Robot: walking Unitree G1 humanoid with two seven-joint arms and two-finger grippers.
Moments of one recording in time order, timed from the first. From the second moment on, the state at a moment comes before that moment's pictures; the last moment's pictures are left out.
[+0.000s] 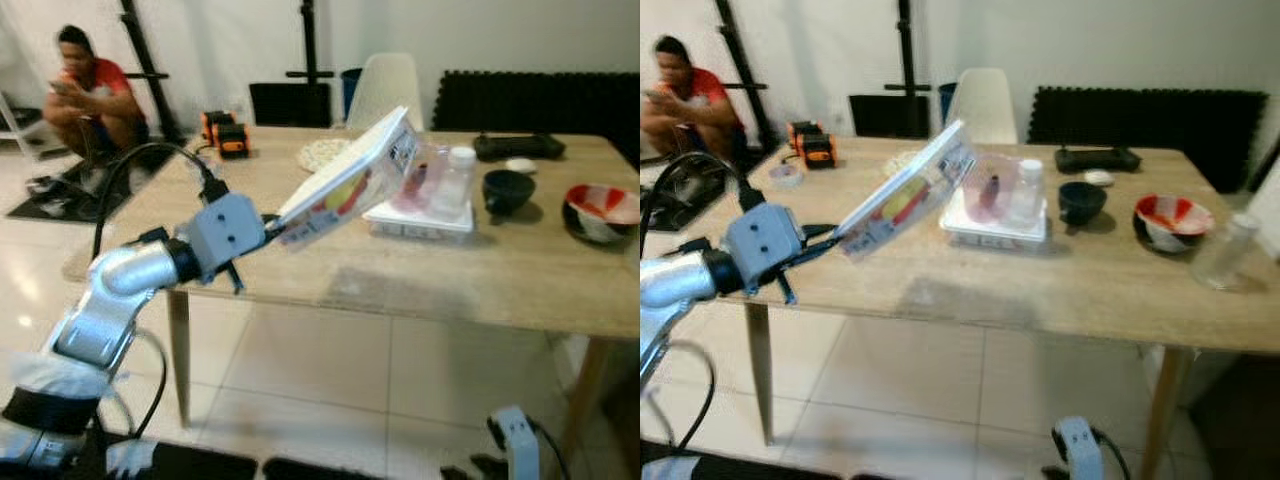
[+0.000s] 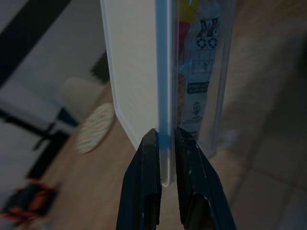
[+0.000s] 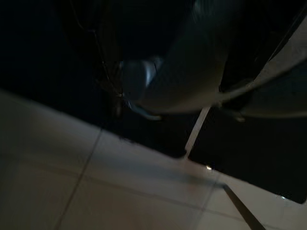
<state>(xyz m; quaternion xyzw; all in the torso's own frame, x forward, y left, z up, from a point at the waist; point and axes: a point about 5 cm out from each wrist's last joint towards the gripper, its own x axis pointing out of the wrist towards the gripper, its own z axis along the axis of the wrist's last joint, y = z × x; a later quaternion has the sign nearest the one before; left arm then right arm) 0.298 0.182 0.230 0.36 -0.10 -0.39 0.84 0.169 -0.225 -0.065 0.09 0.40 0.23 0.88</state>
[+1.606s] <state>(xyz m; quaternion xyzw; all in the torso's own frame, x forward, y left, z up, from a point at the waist) 0.291 0.164 0.192 0.33 -0.05 -0.47 0.82 0.292 -0.173 0.149 0.17 -0.11 0.51 0.84</state>
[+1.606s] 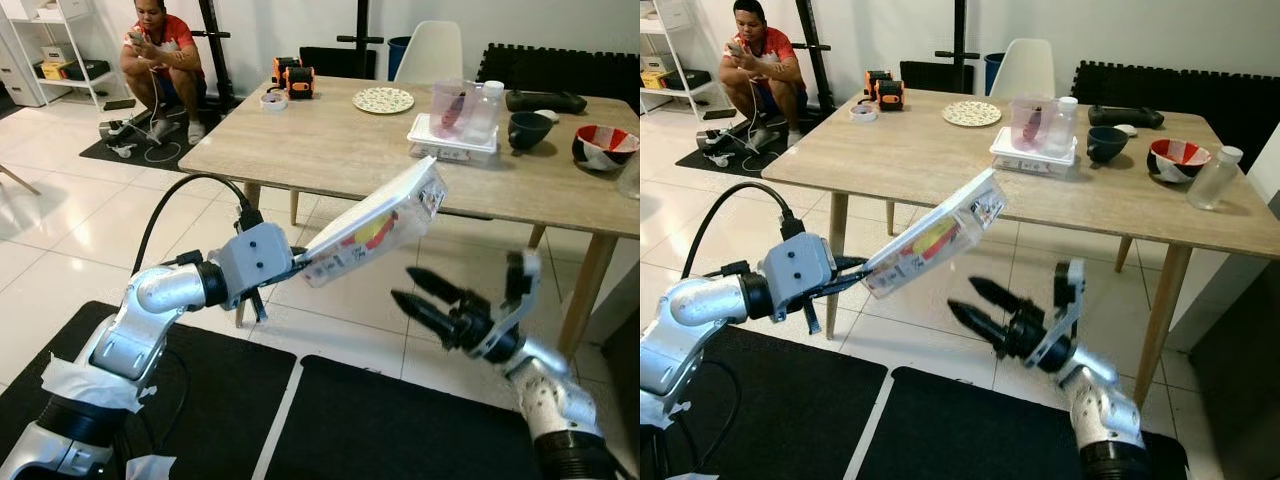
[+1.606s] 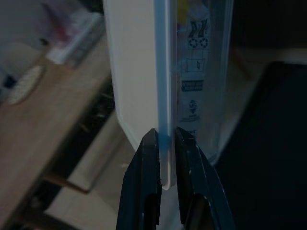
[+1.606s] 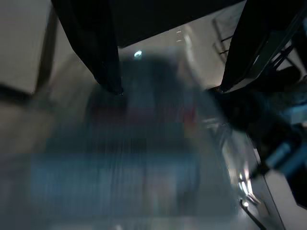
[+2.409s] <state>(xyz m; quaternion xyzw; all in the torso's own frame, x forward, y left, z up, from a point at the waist) 0.281 0.190 0.191 0.34 0.02 -0.51 0.79 0.293 -0.270 0.183 -0.24 0.07 0.43 0.86</state>
